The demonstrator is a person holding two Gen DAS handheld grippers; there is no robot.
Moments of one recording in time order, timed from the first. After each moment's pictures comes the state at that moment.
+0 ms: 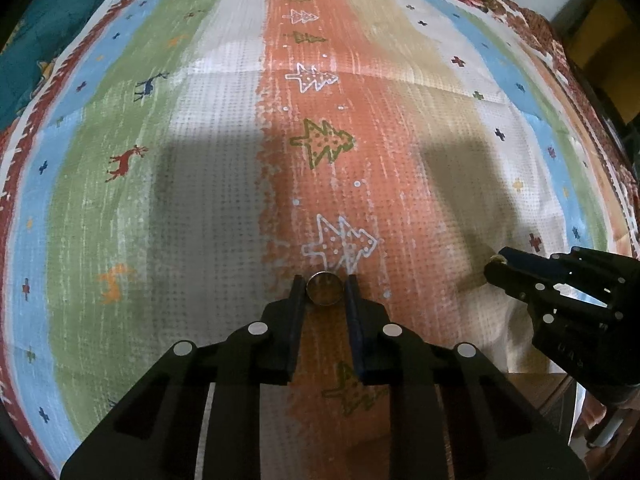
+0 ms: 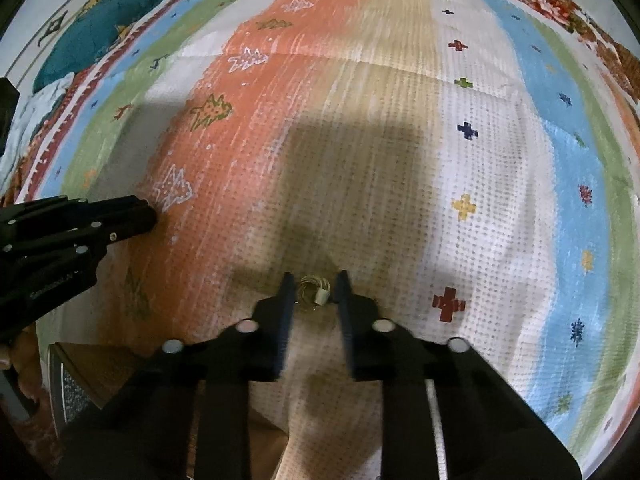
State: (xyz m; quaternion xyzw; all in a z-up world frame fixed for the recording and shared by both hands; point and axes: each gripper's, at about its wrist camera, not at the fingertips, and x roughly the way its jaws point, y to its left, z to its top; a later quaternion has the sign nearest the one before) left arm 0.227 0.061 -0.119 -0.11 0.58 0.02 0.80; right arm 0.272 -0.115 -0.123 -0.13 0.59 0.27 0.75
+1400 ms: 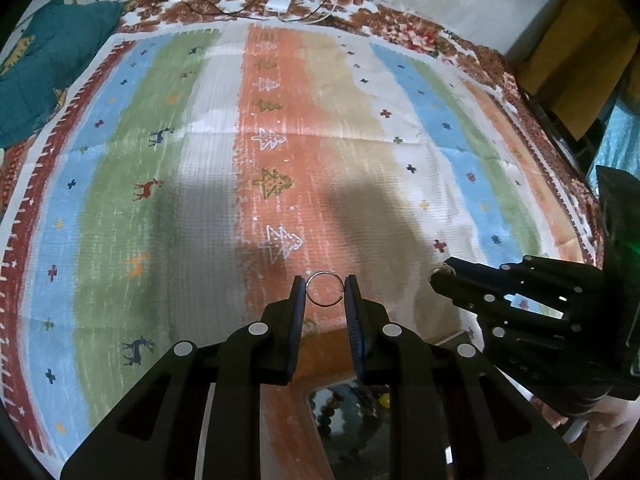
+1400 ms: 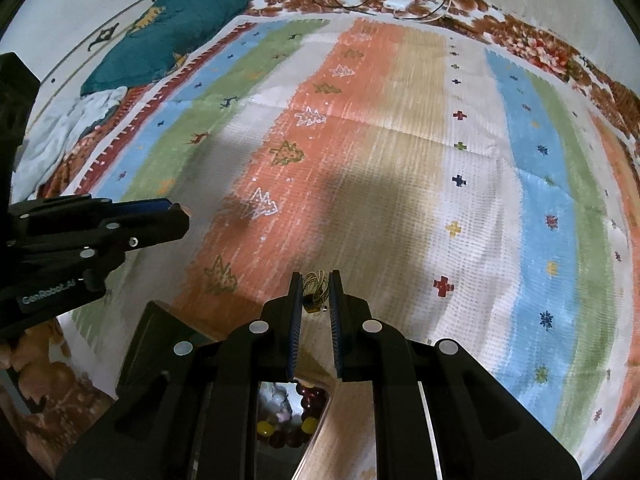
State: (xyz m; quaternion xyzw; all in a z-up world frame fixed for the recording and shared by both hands) left arm 0.171 0.040 -0.035 -0.14 0.51 -0.03 0.85; right arm 0.216 -0.127 -0.045 -0.12 0.51 0.31 0.79
